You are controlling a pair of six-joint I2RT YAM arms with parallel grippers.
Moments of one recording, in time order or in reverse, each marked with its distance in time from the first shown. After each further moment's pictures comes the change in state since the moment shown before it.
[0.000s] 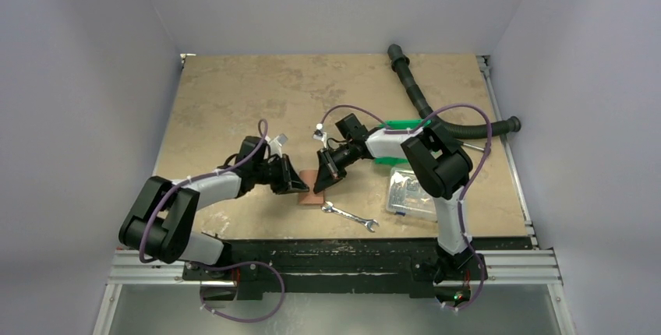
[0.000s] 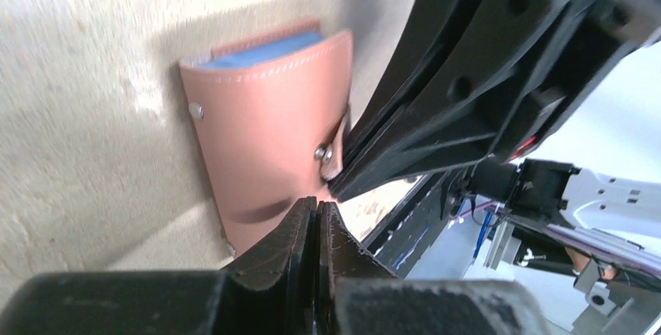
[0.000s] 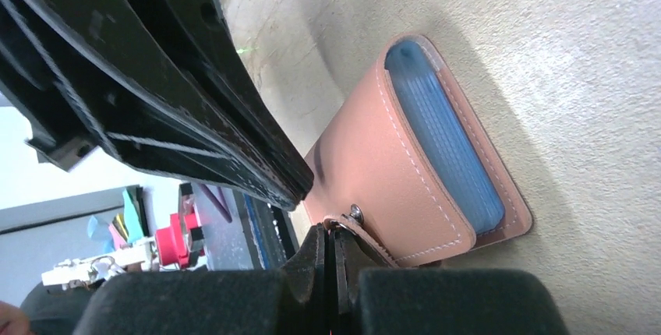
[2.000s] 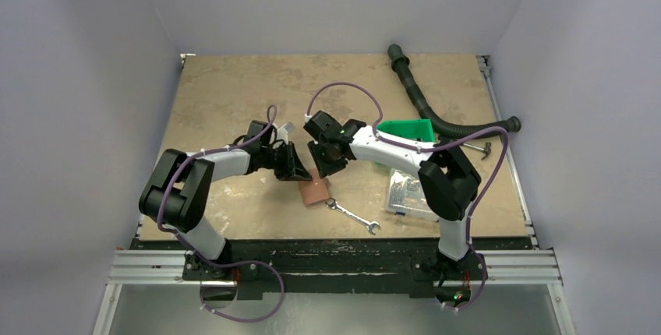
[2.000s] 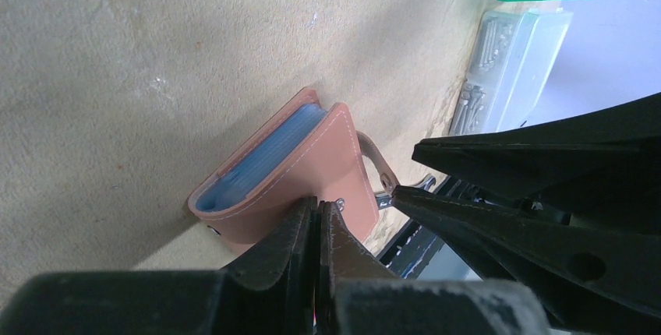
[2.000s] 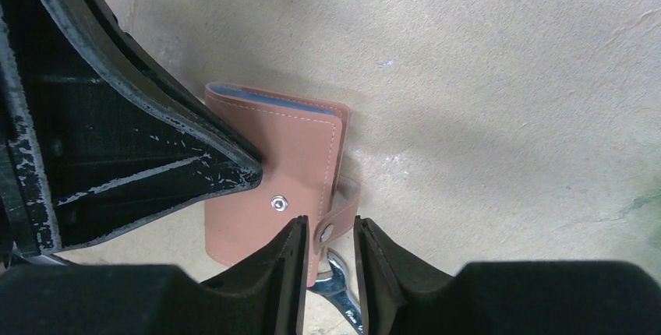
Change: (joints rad) left arm 0.041 0.220 0.241 -0.139 0.030 0.125; right arm 0.234 -0.163 0.251 -0.486 1.029 0.145
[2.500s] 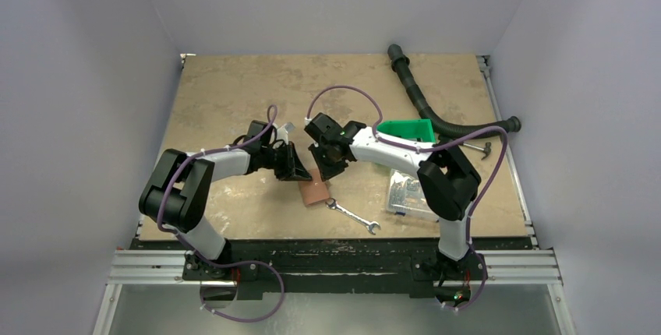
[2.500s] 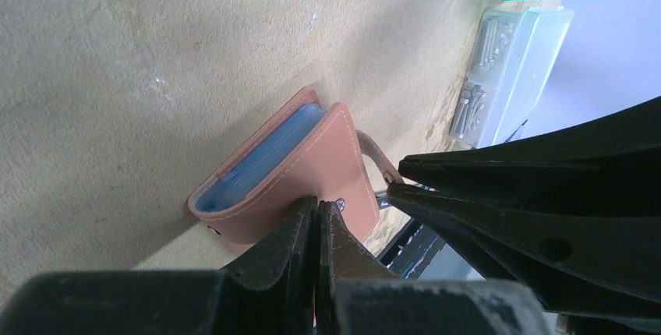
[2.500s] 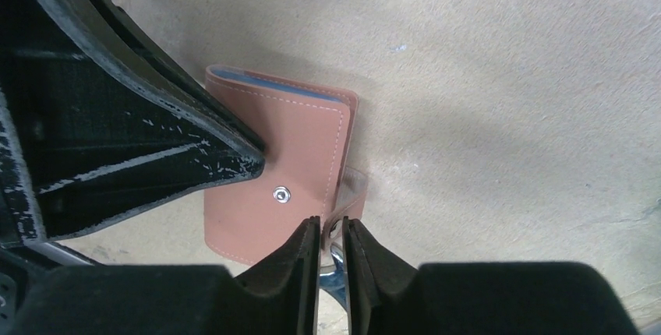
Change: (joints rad) left arm 0.000 0.000 0.000 0.000 0.000 0.006; right arm 0.000 0.000 -0.018 0.005 -0.034 -0.009
